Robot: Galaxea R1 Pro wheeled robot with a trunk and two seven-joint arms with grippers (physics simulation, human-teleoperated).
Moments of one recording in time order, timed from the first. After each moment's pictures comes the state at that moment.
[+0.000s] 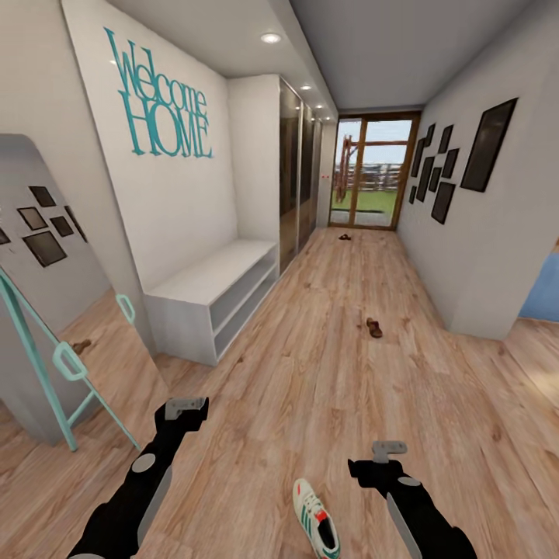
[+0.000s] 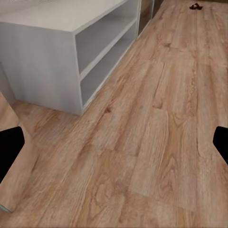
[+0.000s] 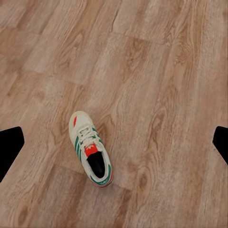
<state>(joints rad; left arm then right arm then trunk) -0.41 0.00 0.02 -0.90 0.02 -0.08 0.00 -0.37 0.00 0.00 -0.80 0.00 0.30 0.02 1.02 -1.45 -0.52</state>
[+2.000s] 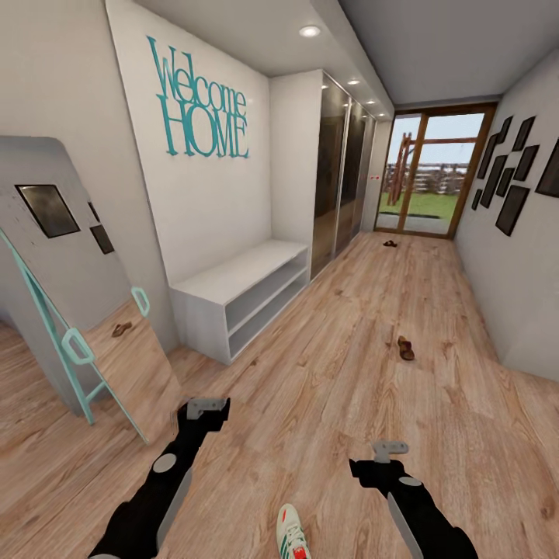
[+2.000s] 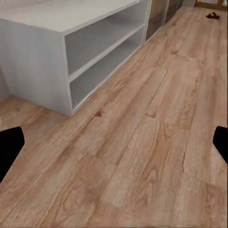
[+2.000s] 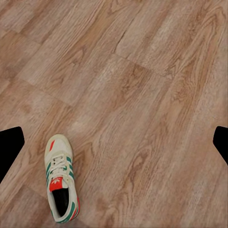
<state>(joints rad) -0.41 -0.05 -0.05 -0.90 0.02 -0.08 0.00 -0.37 0.00 0.00 -0.80 0.00 0.30 0.01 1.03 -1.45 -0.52</state>
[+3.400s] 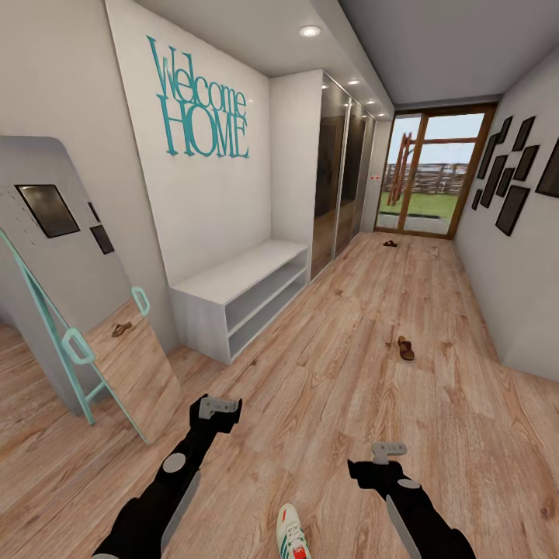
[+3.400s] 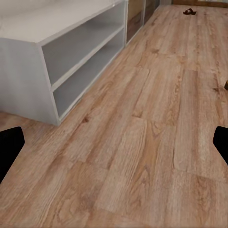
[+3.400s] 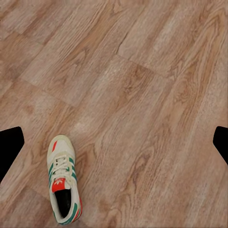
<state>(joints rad) -0.41 -0.04 -0.18 -0.92 0.02 -0.08 0.00 -0.37 0.00 0.00 -0.78 0.00 0.28 0.01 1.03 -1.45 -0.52</state>
